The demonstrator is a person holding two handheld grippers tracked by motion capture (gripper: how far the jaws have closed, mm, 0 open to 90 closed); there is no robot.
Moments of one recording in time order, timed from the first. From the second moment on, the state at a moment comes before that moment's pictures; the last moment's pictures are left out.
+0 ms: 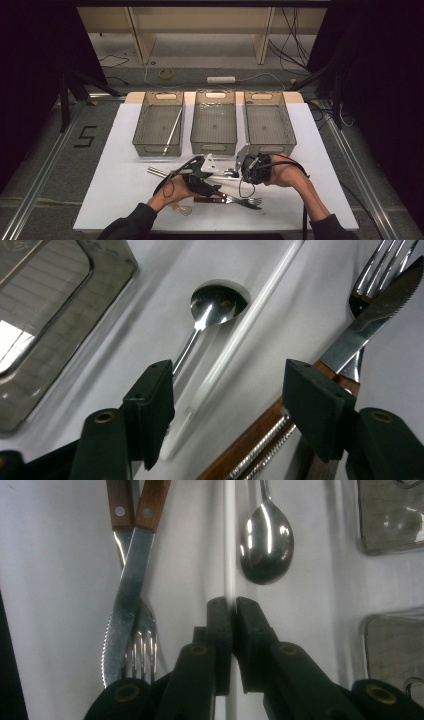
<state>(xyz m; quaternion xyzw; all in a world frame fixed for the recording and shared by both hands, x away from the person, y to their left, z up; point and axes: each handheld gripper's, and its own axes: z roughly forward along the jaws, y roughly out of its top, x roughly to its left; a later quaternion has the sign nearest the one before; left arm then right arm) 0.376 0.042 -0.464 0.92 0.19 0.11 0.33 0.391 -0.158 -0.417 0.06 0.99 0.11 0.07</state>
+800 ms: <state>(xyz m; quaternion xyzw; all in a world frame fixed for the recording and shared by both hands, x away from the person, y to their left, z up) 0.384 0.027 -0.470 0.93 0.13 0.11 0.32 0.389 -0.158 -0.412 0.06 0.99 0.12 0.07</state>
